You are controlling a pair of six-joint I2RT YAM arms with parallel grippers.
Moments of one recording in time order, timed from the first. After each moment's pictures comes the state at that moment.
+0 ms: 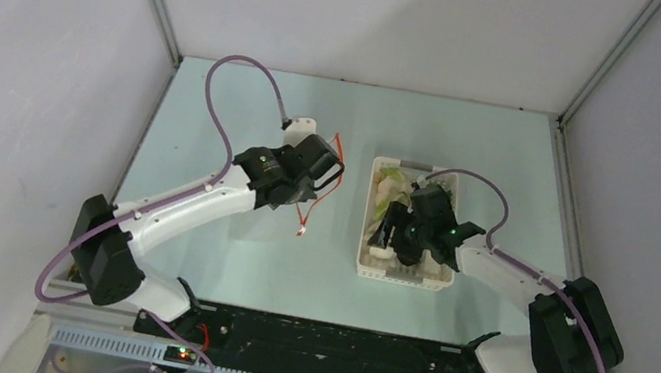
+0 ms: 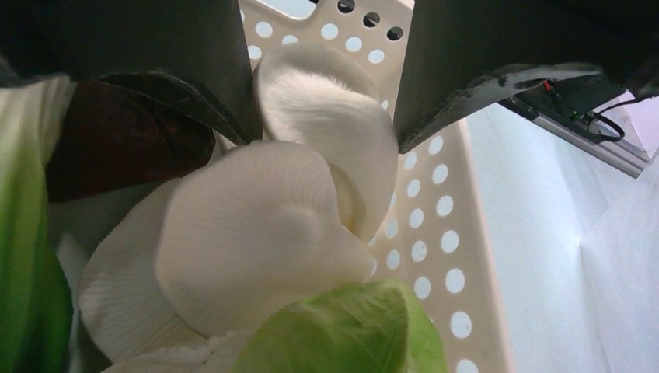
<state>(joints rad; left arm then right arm) -0.81 1.42 1.25 -0.83 -0.54 -0.76 0.59 1.36 0.71 -0.25 -0.17 0.74</state>
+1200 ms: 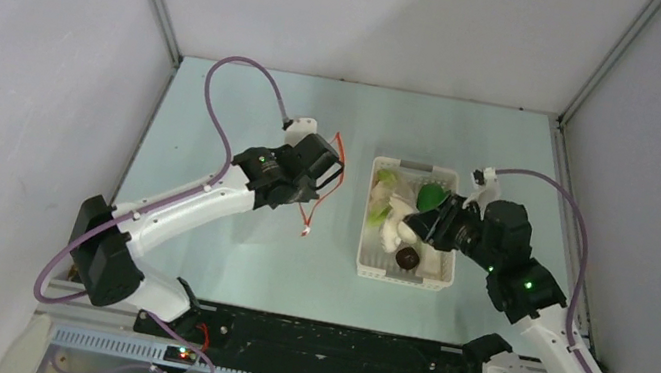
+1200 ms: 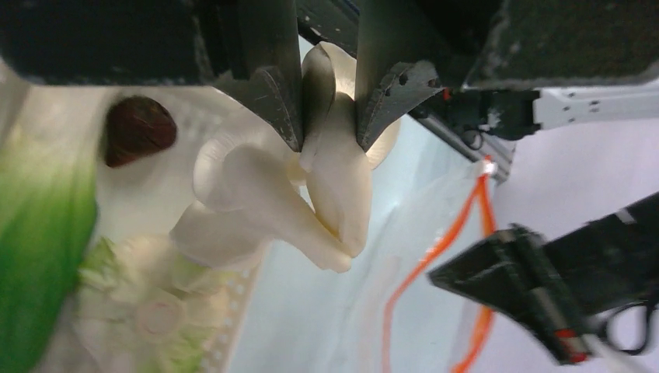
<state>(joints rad) -0.81 1.41 1.25 -0.82 -0.51 -0.77 0.48 0.75 0.73 -0.39 -0.21 0.66</state>
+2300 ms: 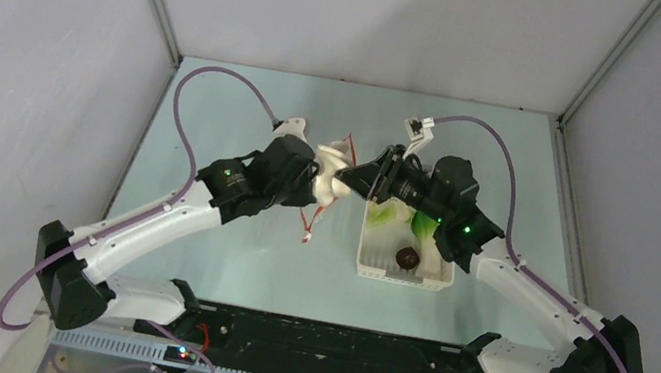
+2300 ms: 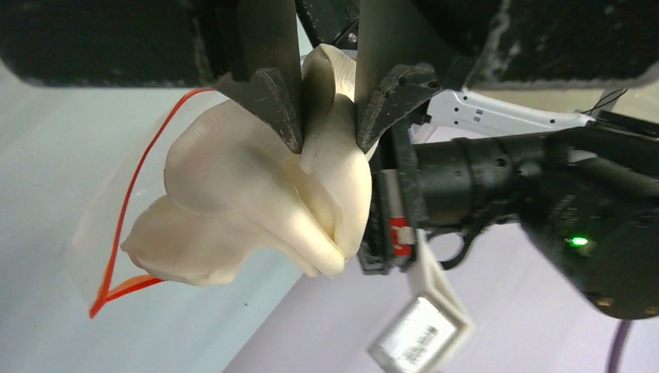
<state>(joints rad) -0.81 1.23 1.14 -0.67 -0.31 -0.76 0.69 1.20 0.91 0.28 -0.40 0.72</state>
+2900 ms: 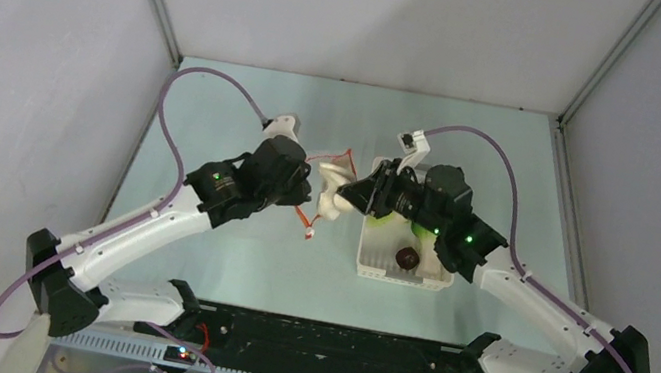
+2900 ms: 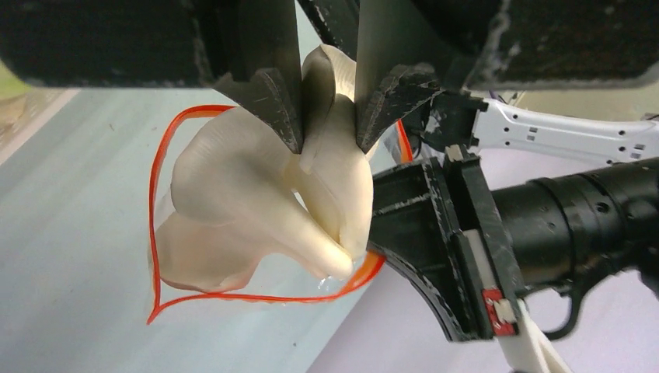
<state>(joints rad) -0.81 1.16 1.13 -0.67 -0.34 -0.79 0.75 1.15 0.90 0.10 -0.28 0.63</state>
